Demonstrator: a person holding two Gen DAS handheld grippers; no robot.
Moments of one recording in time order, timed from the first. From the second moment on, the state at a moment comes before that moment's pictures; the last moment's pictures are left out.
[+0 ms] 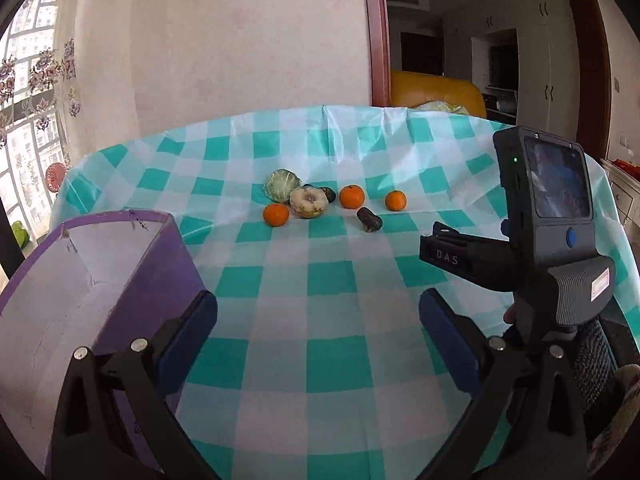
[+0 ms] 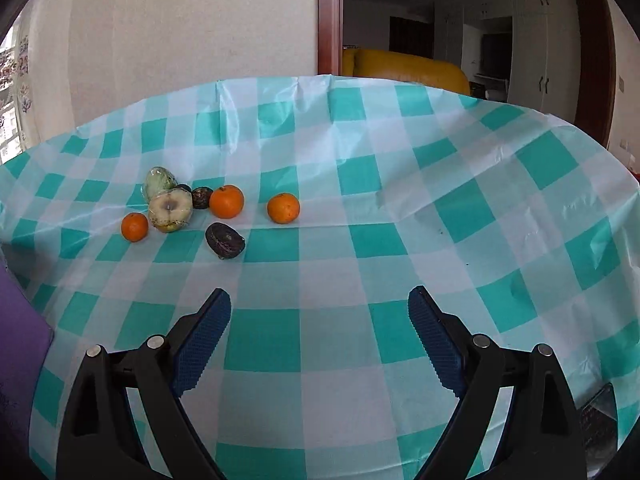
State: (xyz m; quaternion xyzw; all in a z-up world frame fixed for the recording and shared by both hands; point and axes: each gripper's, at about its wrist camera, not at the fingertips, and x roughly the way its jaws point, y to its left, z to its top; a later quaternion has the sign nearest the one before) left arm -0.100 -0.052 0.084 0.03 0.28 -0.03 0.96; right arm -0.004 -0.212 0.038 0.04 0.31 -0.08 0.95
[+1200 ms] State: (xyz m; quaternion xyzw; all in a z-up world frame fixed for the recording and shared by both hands) left arm 0.038 -0.011 0.010 -0.18 0.40 -0.05 0.90; right arm 0.181 -0.229 0.012 0.09 0.39 -0.01 0.92
